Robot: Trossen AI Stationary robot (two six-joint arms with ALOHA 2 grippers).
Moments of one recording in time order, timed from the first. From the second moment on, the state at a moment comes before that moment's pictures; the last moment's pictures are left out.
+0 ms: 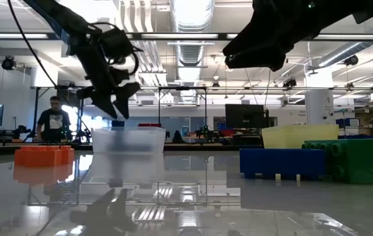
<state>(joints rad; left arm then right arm) 0.58 1.36 0.81 -0.33 -0.37 -0.39 0.24 1.35 0.69 0.21 0.45 0.27</state>
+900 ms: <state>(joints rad) -0.15 1.18 0.78 0.02 -0.44 -0.44 0.39 1.35 0.81 -0.16 0.27 0.45</state>
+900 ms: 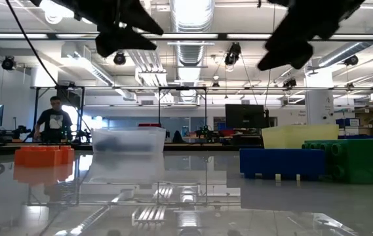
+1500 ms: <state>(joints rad) -0.26 1.28 0.78 0.21 -0.48 -0.41 0.48 1.51 1.06 -0.56 0.12 0.09</state>
